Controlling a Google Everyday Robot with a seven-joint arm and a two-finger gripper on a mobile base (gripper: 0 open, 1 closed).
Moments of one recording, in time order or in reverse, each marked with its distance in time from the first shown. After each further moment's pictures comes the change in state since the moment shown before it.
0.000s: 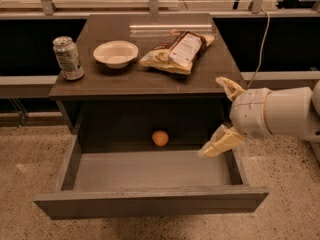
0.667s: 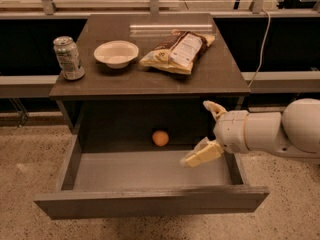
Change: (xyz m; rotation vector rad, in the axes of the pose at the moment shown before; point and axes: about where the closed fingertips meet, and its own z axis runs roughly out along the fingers) arm 0.032 0.028 0.061 -0.084 -0.117 0.249
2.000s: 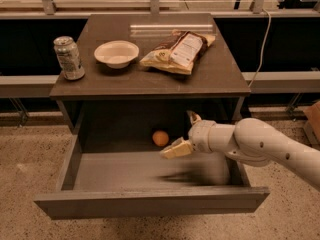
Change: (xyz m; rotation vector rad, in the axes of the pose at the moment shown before) arm 0.067 -0.041 0.126 0.066 -0.077 0.145
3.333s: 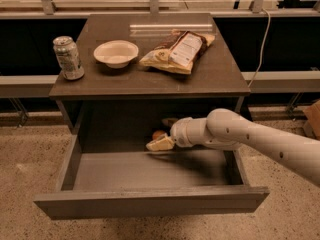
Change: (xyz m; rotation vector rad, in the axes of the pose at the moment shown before) arm 0.024 0.002 0.086 -0.124 0.095 0.018
